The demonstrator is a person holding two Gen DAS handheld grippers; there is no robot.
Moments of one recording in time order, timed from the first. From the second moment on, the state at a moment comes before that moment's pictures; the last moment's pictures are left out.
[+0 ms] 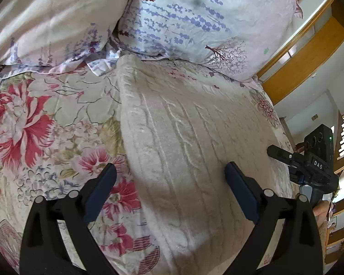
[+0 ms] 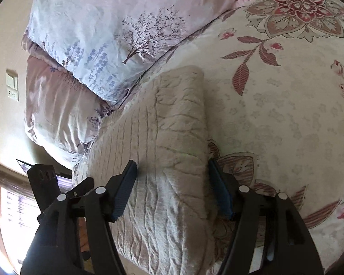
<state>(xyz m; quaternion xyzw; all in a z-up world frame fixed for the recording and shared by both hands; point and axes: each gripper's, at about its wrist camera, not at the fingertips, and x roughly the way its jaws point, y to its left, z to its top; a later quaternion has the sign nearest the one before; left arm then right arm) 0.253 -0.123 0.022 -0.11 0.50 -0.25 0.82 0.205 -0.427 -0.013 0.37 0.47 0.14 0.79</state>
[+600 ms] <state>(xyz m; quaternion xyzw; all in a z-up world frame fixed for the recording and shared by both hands) 0.260 -0.131 0.017 -0.16 0.51 -0.28 0.80 0.202 -0.423 -0.019 0.39 0.45 0.18 0.78</state>
